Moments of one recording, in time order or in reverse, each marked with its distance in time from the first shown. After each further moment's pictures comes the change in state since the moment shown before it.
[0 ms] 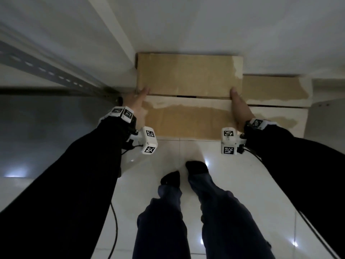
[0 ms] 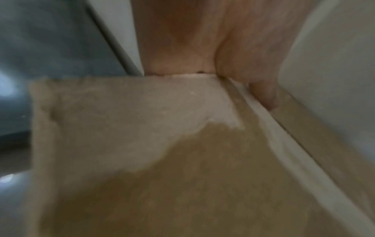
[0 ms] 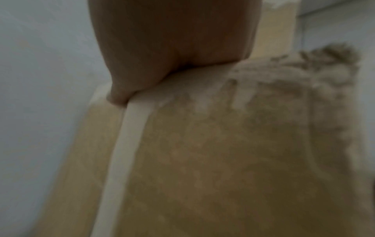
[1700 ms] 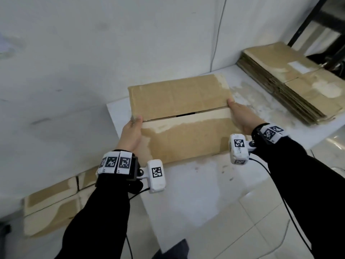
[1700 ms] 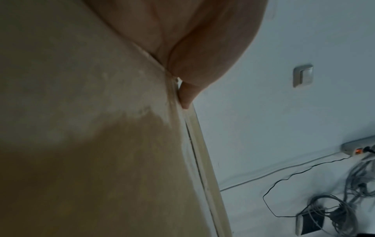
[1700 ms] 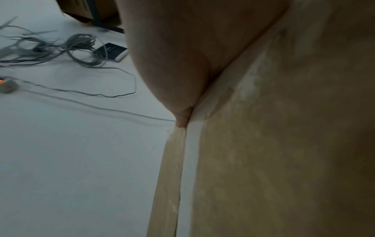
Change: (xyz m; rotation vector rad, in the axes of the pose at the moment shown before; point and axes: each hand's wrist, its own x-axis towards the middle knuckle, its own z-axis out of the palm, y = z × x) left_hand -0.697 0.371 0.432 -0.145 -0.370 0.579; right_hand -0.450 -0.054 -0.843 0.220 0.443 -0.289
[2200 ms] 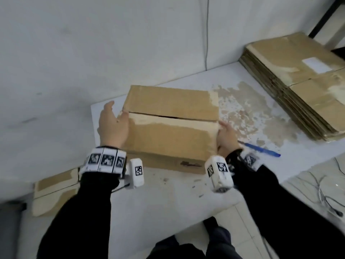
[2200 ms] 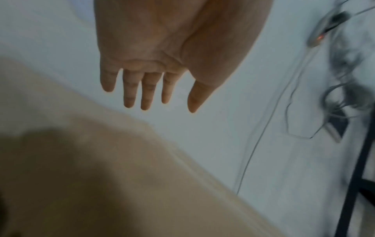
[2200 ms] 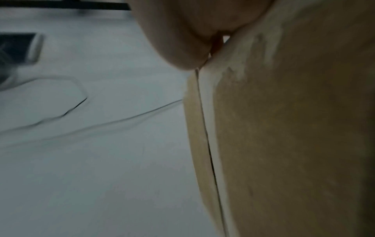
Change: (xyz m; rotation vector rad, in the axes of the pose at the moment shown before) left_hand -0.013 0.056 0.112 0.537 0.467 0.203; right_hand 0.066 0.075 -0.048 0.300 0.063 0.113
